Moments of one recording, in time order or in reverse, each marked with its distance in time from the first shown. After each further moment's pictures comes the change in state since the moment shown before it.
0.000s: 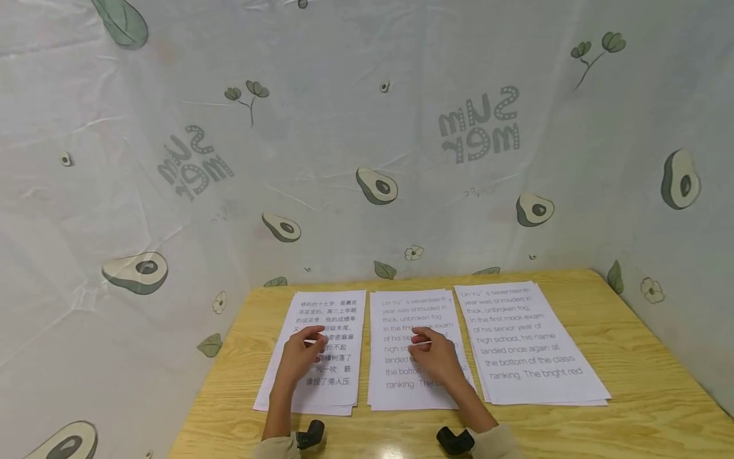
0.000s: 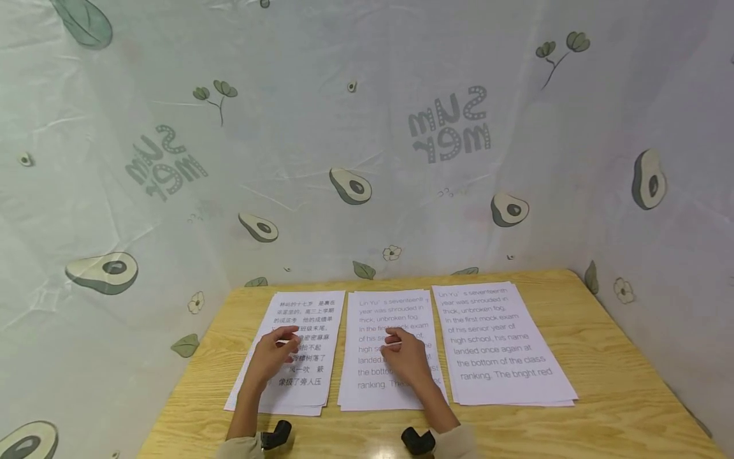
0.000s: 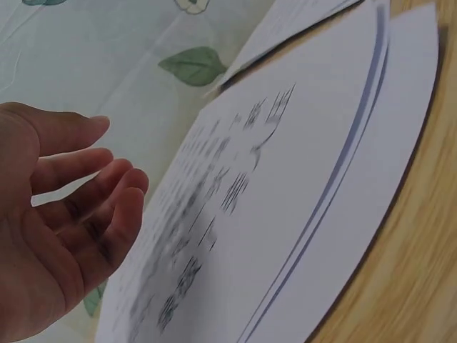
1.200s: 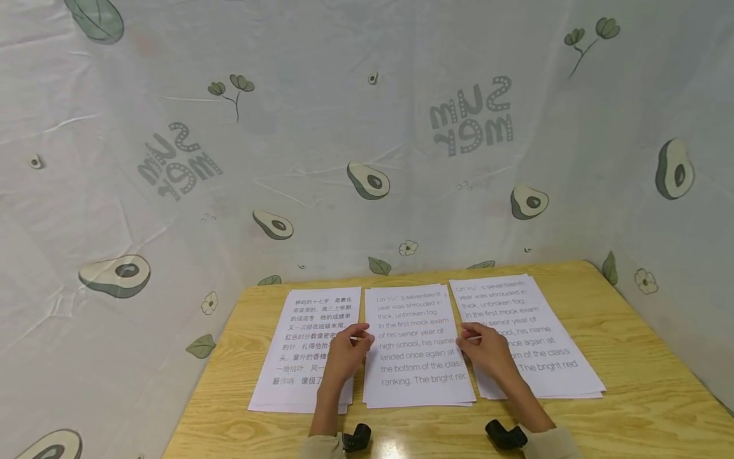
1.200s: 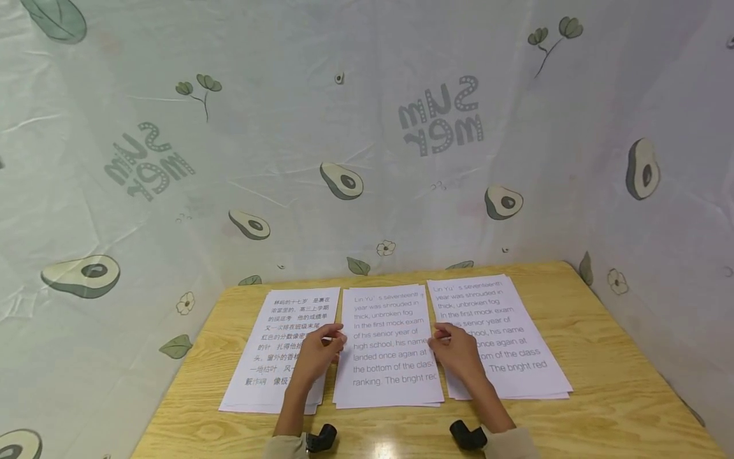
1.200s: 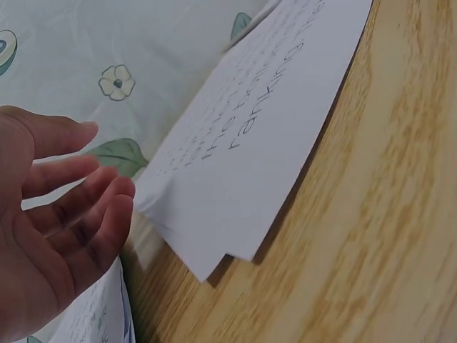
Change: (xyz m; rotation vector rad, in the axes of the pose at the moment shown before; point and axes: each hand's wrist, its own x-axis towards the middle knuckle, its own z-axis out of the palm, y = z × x) left_hand -0.006 0.036 0.097 -0.100 -0.110 0.019; right_hand -0.001 0.043 -0.094 -0.143 0.018 0.077
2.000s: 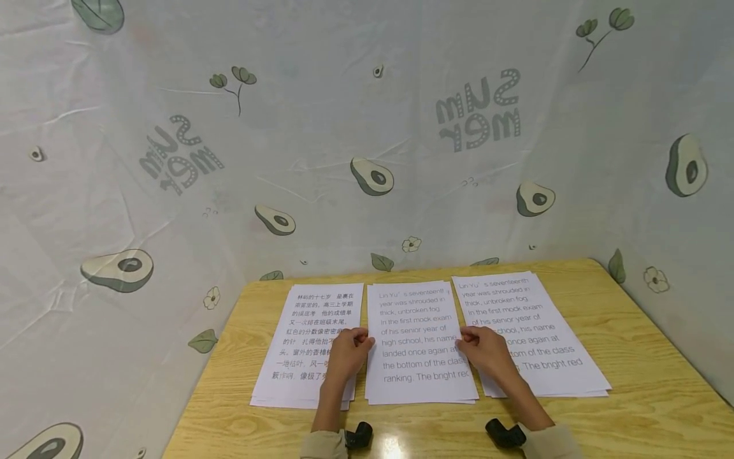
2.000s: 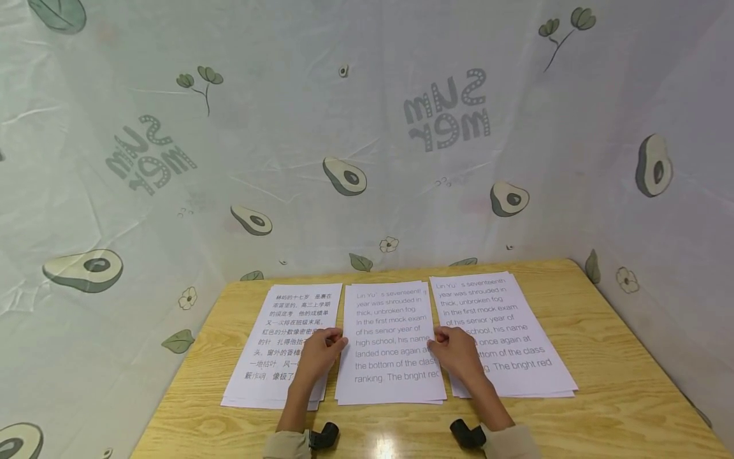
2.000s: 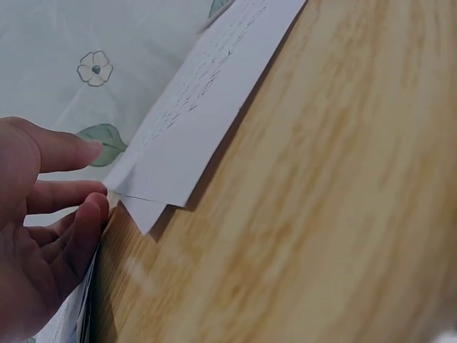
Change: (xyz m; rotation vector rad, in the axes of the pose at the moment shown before) left_hand 0.004 -0.014 0.004 0.242 0.074 0.014; right_hand 0.001 -0.002 0.007 -0.084 -0.027 -0.005
